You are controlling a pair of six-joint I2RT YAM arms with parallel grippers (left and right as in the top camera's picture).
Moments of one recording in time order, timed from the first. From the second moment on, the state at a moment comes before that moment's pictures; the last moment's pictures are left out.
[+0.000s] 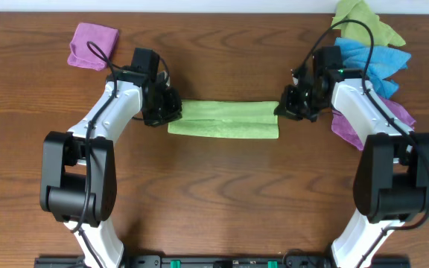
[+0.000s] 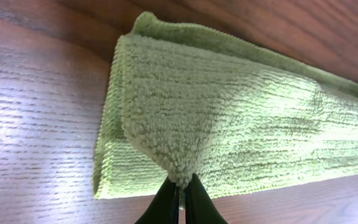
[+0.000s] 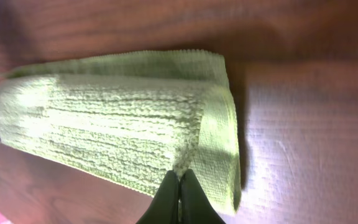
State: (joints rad) left arm -0.18 1.94 1.36 -0.77 0.41 -0.48; right arm 0.06 1.96 1.38 -0.80 -0.50 0.30
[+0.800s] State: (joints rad) left arm -0.19 1.83 1.44 -0.77 0.25 -0.45; right arm 0.06 1.96 1.52 -0.84 -0.50 0.24
